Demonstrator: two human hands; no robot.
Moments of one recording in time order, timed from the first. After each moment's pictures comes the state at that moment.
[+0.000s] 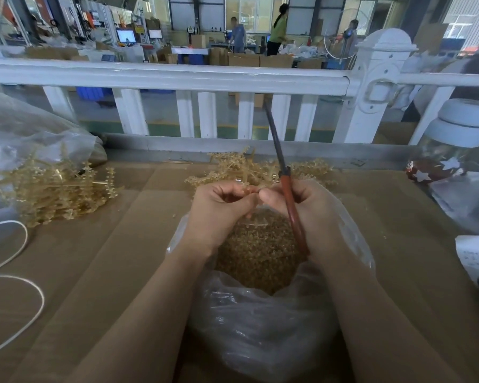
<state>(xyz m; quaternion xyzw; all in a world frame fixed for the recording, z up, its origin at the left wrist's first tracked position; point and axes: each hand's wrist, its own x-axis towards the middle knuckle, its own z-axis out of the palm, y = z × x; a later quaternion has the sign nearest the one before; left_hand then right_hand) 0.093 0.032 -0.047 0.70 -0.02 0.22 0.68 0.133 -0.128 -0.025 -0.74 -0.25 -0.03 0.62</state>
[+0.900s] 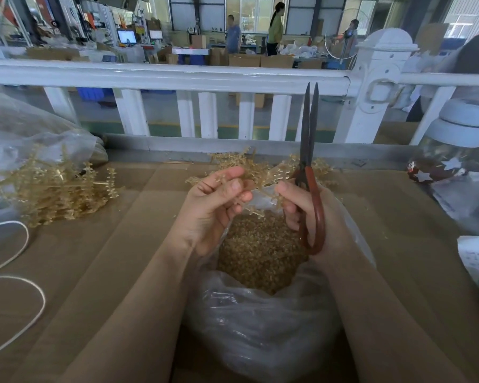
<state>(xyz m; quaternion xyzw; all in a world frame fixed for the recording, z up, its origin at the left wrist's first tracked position) 0.087 0.040 -0.034 0.46 -0.07 0.10 0.88 0.143 -0.136 -0.028 -0.58 -0.22 0.15 0.77</state>
